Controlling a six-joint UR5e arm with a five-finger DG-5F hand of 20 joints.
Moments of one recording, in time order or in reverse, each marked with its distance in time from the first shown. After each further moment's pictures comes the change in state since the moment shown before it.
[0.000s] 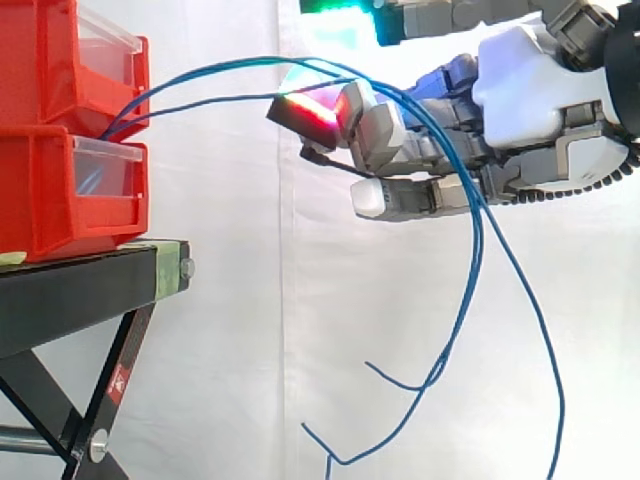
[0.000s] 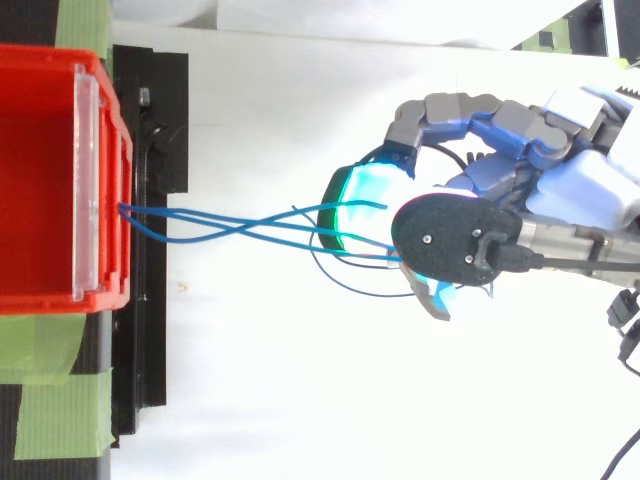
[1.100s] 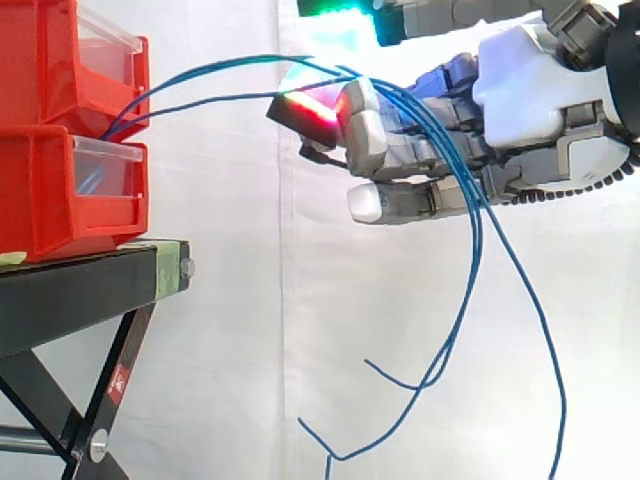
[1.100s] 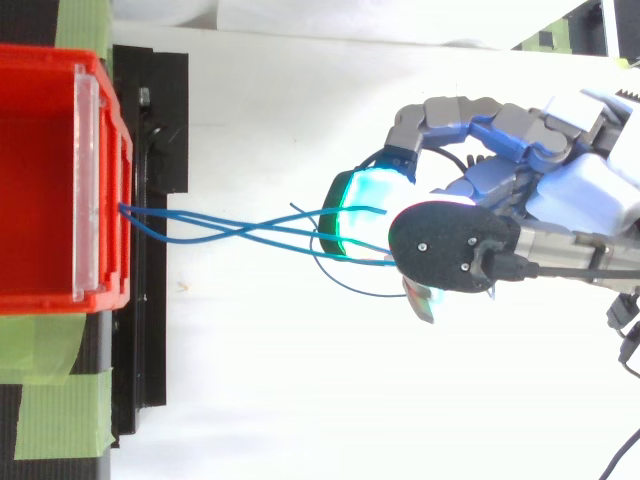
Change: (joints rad) arm 0.003 0.000 0.000 -0.001 0.001 -0.004
